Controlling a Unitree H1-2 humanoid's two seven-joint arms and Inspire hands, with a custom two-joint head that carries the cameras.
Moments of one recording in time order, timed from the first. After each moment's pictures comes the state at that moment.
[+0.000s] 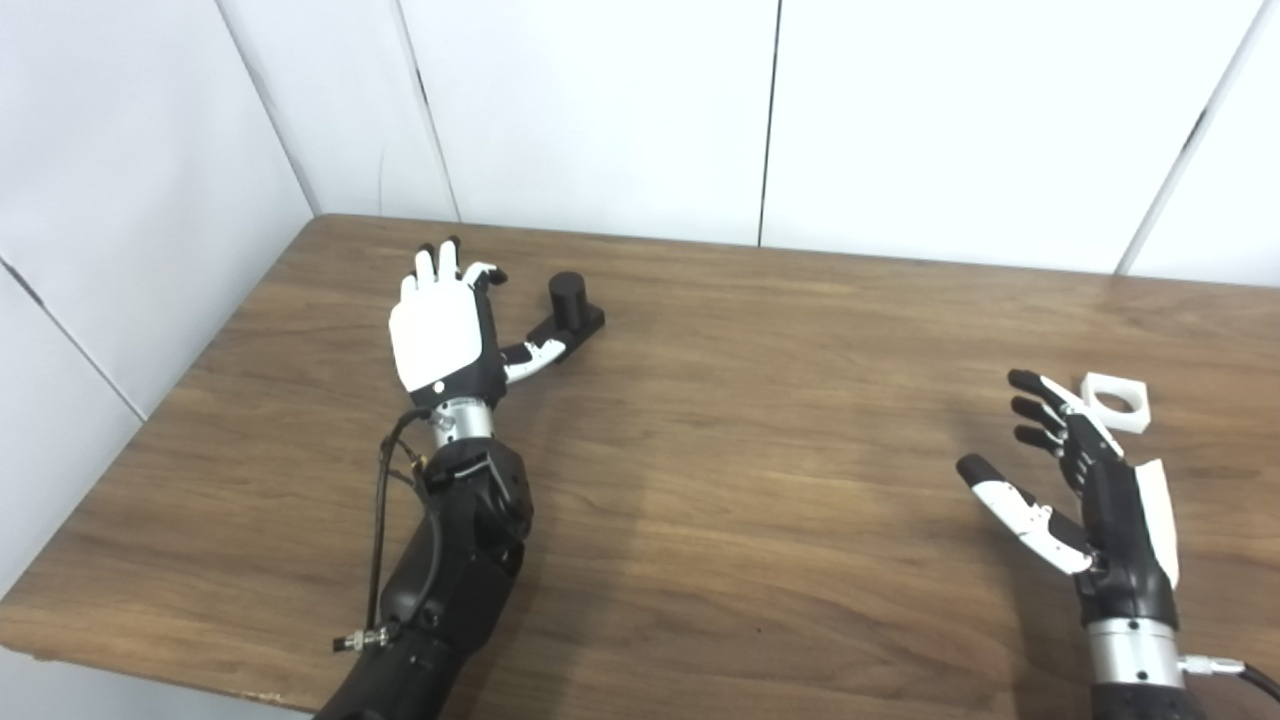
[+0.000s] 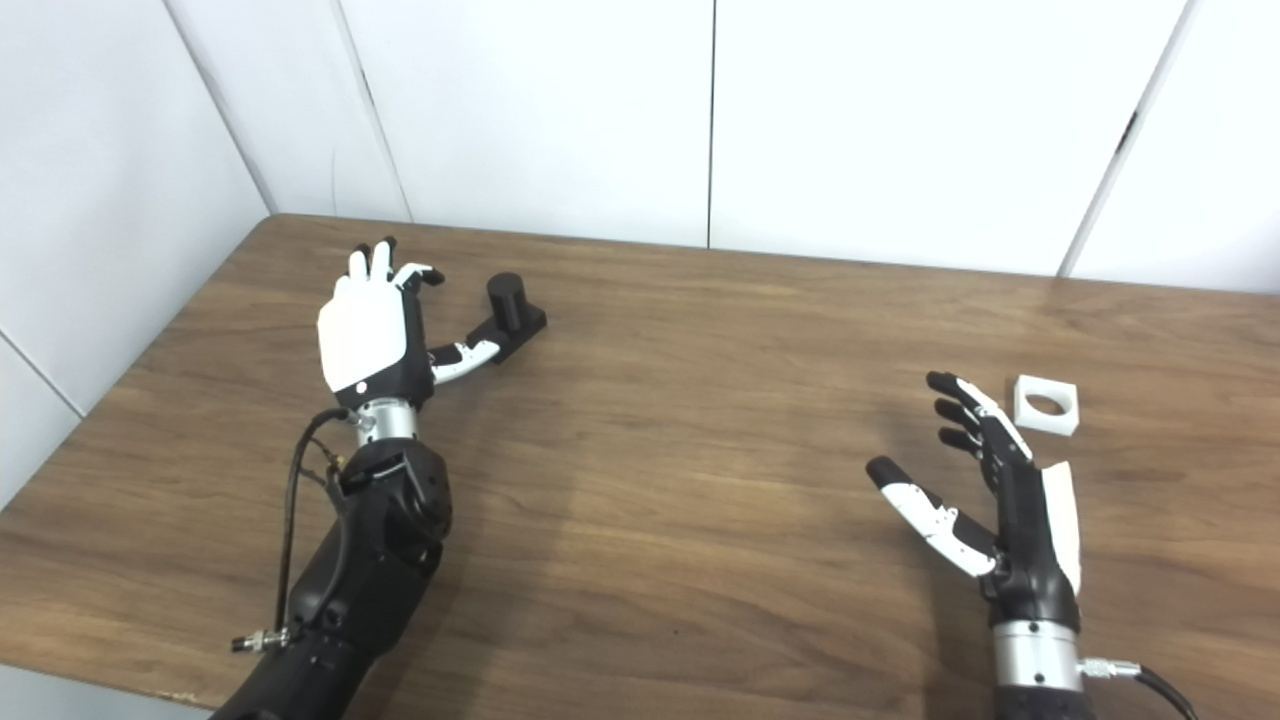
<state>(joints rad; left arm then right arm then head) -0.34 0.20 -0.09 0.25 0.93 0.45 0.42 -0.02 -0.10 0.04 -0.10 -0.30 -0.13 -0.11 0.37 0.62</state>
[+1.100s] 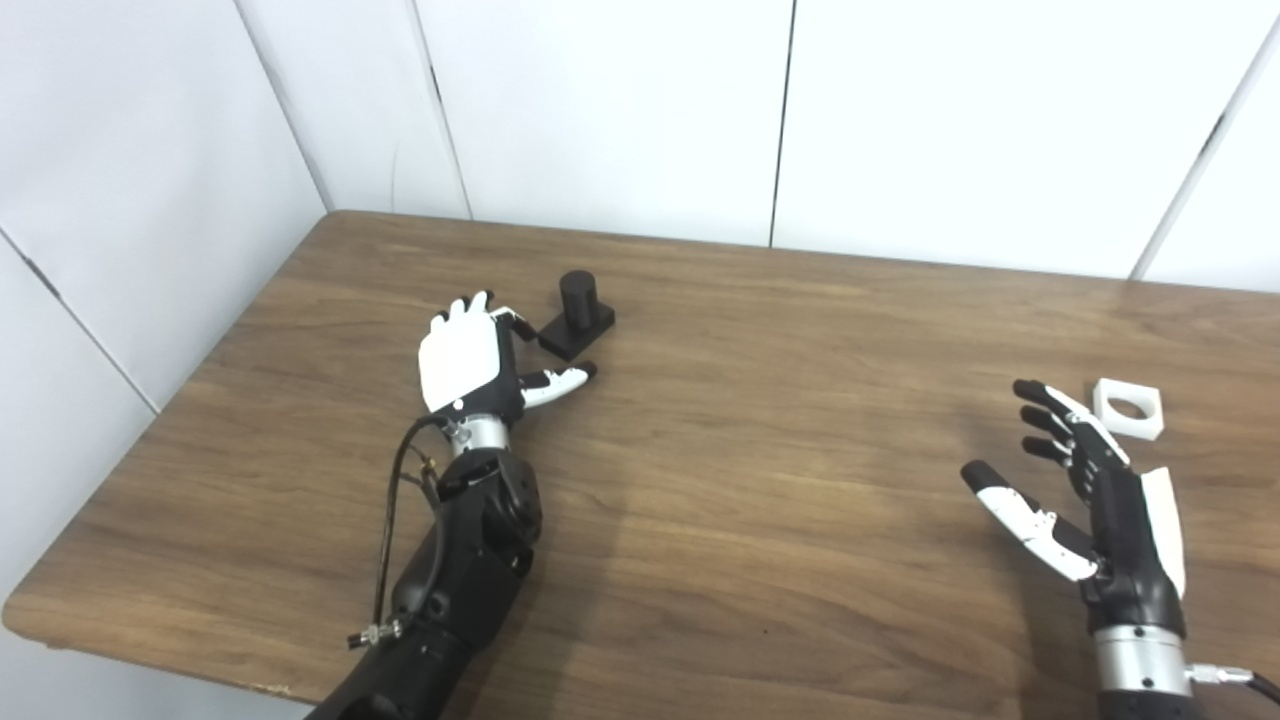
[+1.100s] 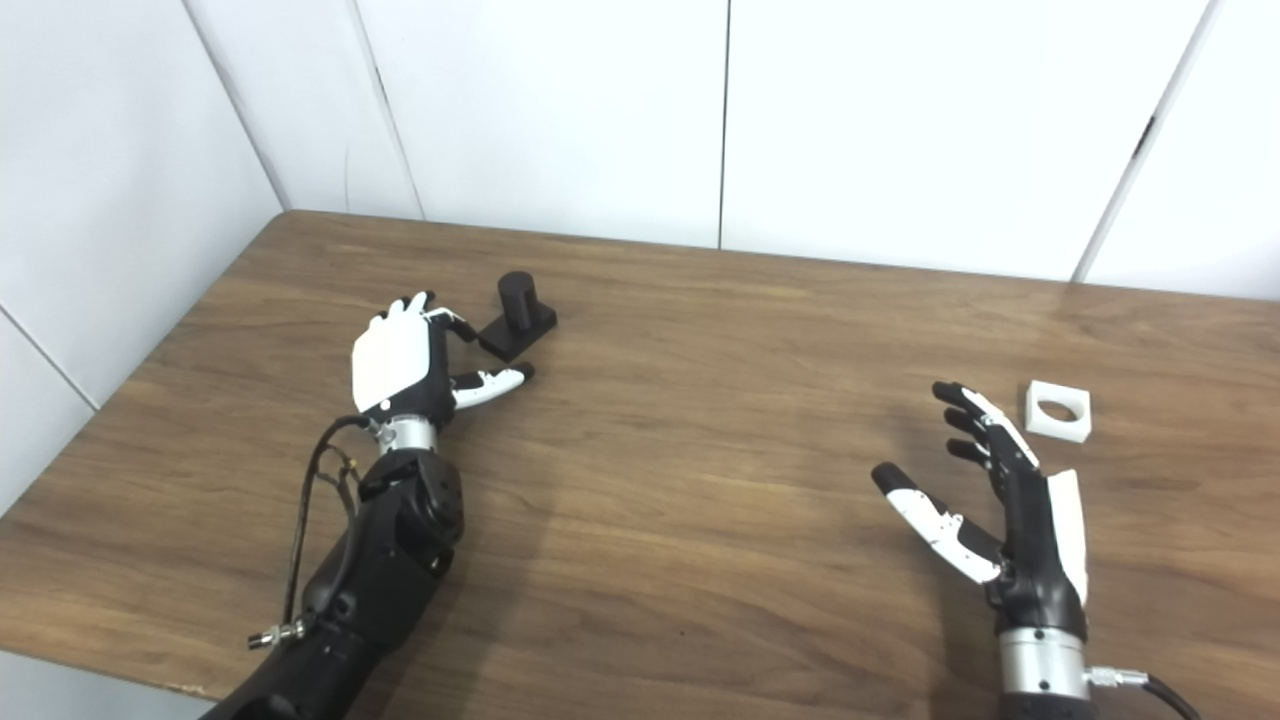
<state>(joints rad) -0.36 0.21 -0.12 0.37 0.80 0.45 0.39 -0.02 -0.10 0.04 -0.10 -0.32 -0.10 -0.11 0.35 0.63</state>
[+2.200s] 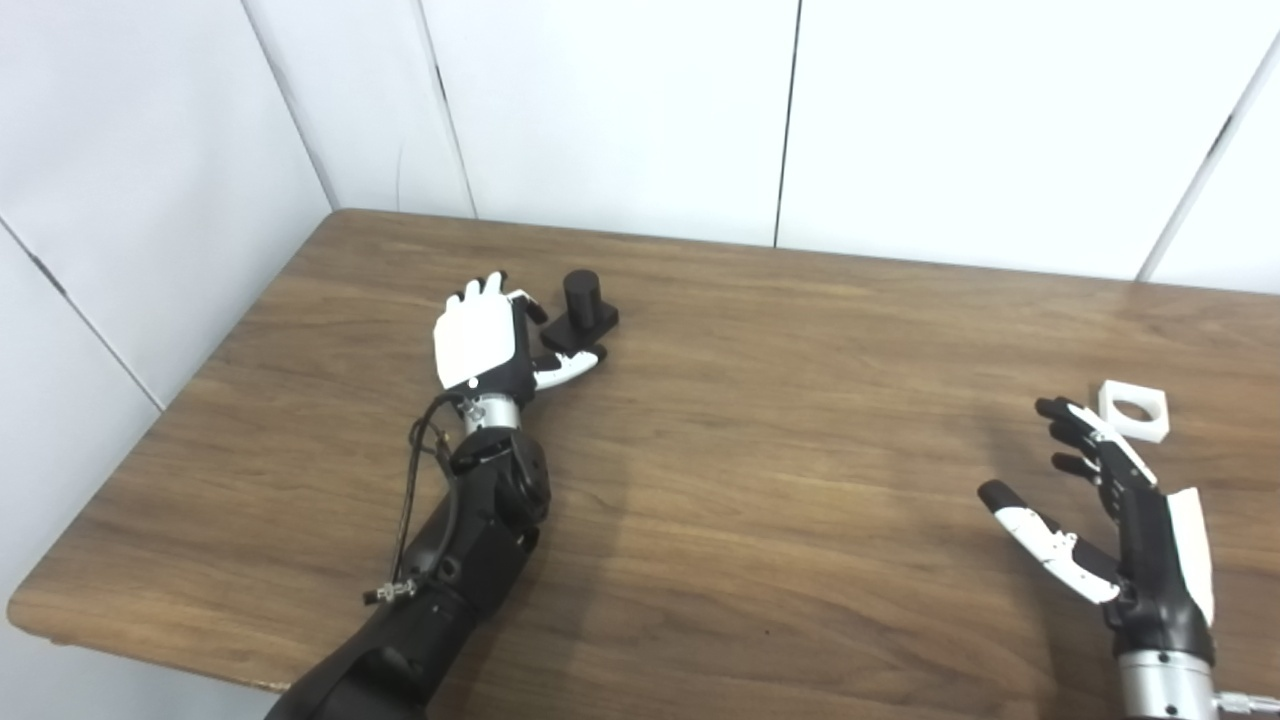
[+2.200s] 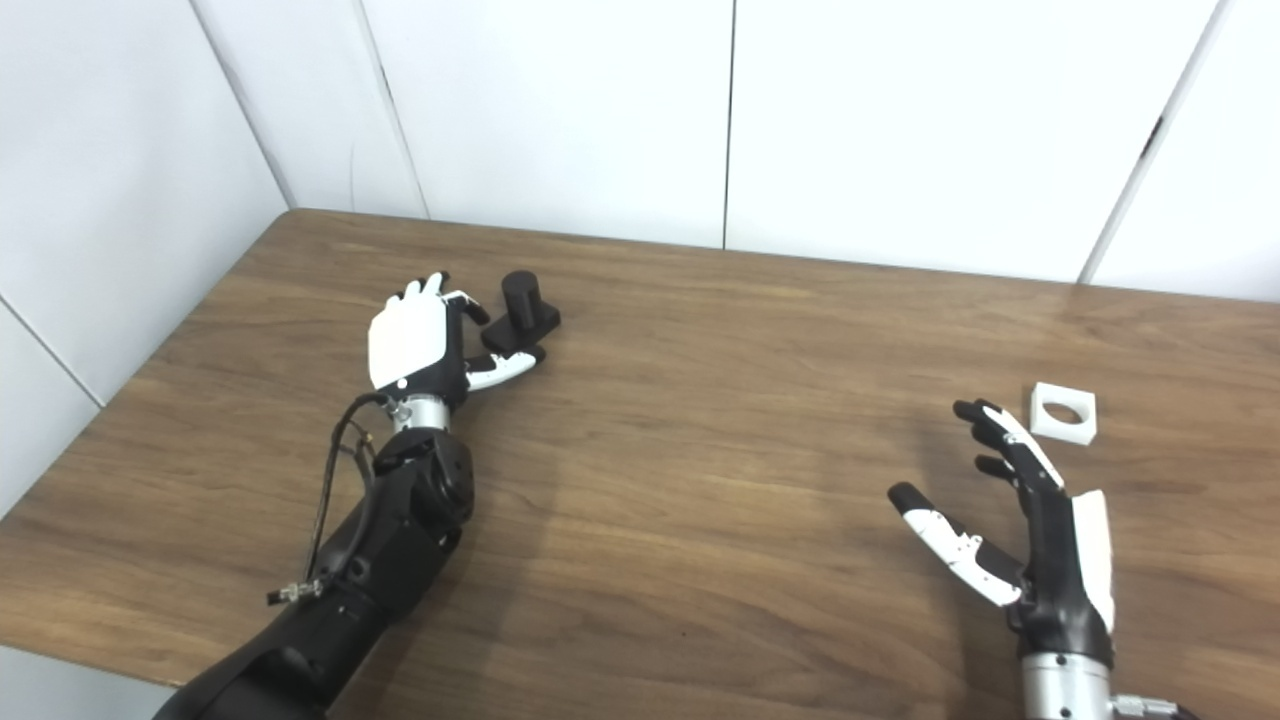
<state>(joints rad) -0.44 0.24 -0.19 0.51 0.78 0.42 0.44 0.03 -0.10 0.02 -0.15 -0.38 -0.09 -0.12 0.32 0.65</state>
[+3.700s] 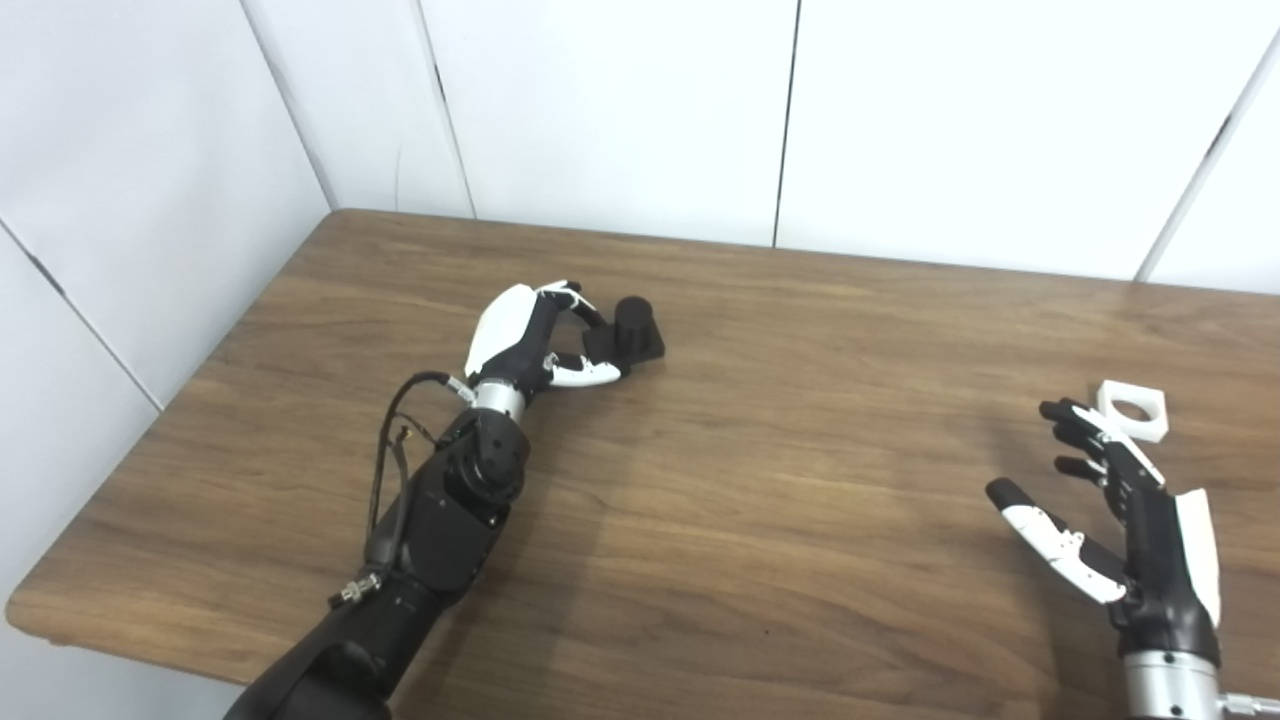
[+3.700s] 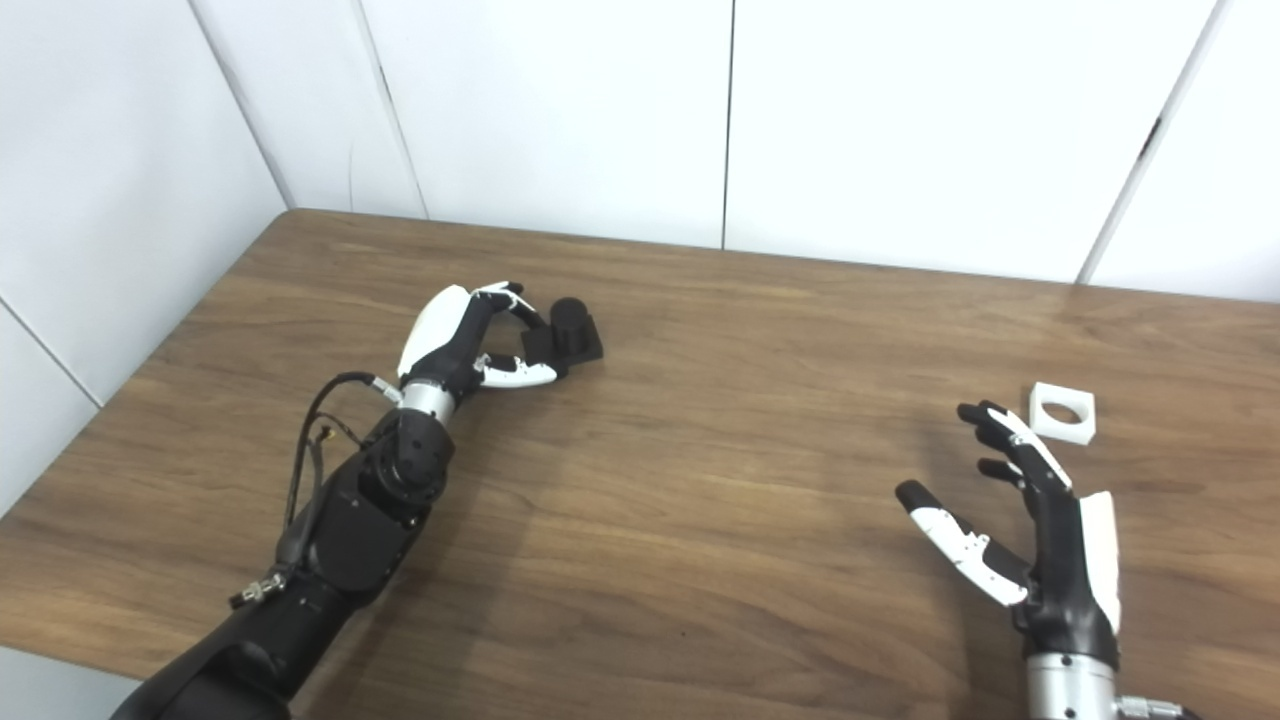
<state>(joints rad) -0.42 0.31 -0.19 0.41 0.44 0.14 0.15 0.03 -0.10 0.01 -0.15 -0.37 -0.10 -0.12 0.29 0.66</state>
